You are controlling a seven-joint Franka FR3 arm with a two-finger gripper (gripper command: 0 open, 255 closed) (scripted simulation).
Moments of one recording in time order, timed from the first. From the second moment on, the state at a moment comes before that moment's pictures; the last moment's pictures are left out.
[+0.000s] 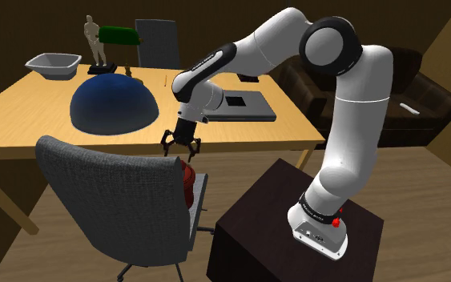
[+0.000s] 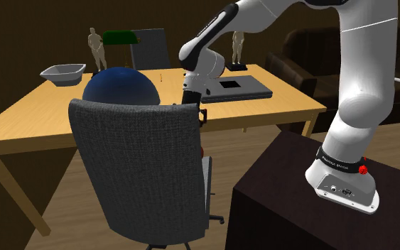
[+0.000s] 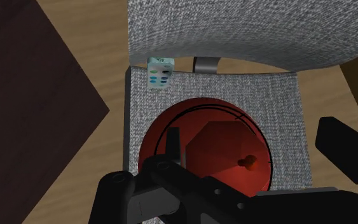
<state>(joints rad) -0.04 0.35 0.23 -2.10 0.66 2.18 0.60</state>
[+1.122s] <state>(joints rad) -0.03 0.43 0.23 -2.09 0.68 2.24 0.56</state>
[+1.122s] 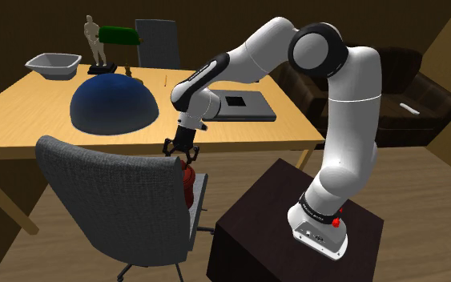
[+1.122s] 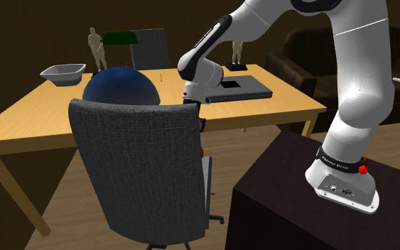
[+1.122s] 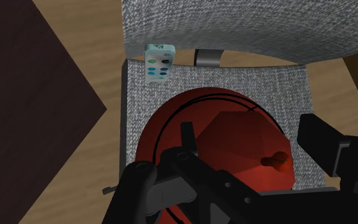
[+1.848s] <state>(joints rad) -0.04 0.35 0.23 -2.09 0.66 2.16 0.62</state>
